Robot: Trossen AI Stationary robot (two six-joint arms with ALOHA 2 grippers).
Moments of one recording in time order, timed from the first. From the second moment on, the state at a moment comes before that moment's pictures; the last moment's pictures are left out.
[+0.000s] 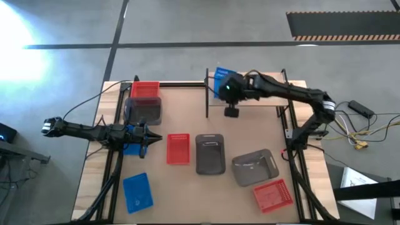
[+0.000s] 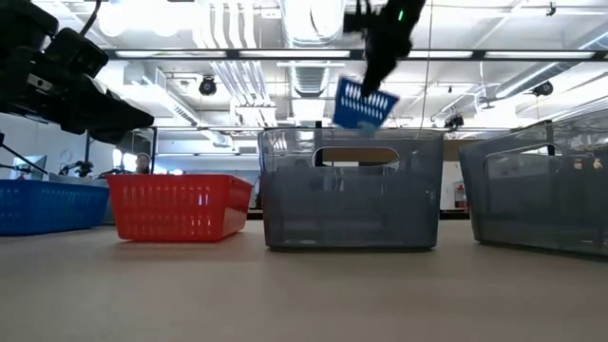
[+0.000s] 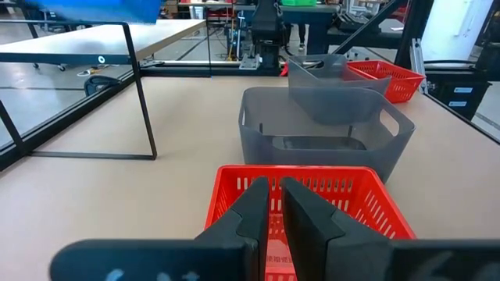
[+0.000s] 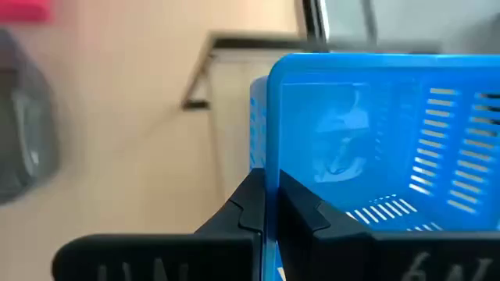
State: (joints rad) left arm -0.13 0.28 0.00 0.05 -0.19 -0.05; right arm -0.31 1.64 1.60 -0.99 0.18 -0.32
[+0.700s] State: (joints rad) left arm -0.13 0.28 0.00 0.05 -0.19 -0.05; right arm -0.34 1.92 1.93 -1.18 0.18 -0.44
